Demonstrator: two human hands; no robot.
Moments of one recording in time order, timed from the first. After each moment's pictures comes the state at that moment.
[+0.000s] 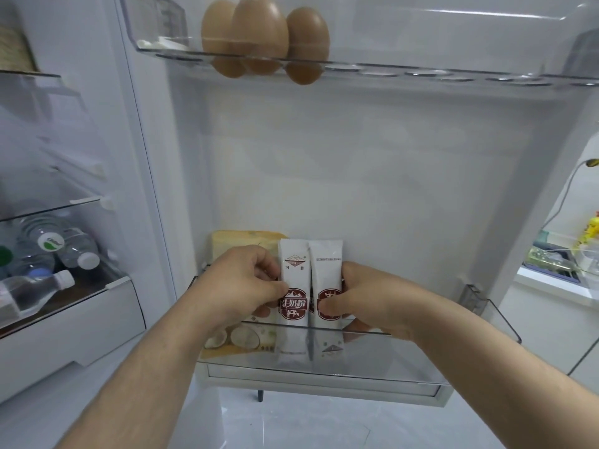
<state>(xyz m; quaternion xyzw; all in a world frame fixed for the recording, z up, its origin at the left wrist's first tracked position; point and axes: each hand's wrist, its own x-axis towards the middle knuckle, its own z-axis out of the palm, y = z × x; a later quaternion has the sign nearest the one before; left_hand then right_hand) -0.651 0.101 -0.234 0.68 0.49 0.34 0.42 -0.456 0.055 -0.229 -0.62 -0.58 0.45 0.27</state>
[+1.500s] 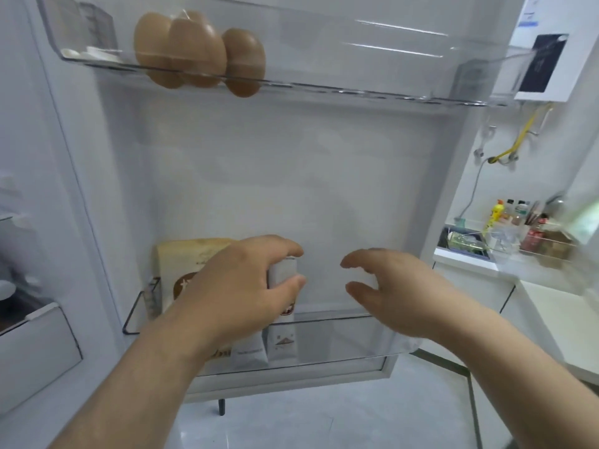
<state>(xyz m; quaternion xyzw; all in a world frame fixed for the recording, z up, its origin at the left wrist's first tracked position) -0.621 0.062 -0.203 0.88 0.32 0.33 0.12 -0.410 -0.022 -0.197 -0.74 -0.65 0.00 0.15</state>
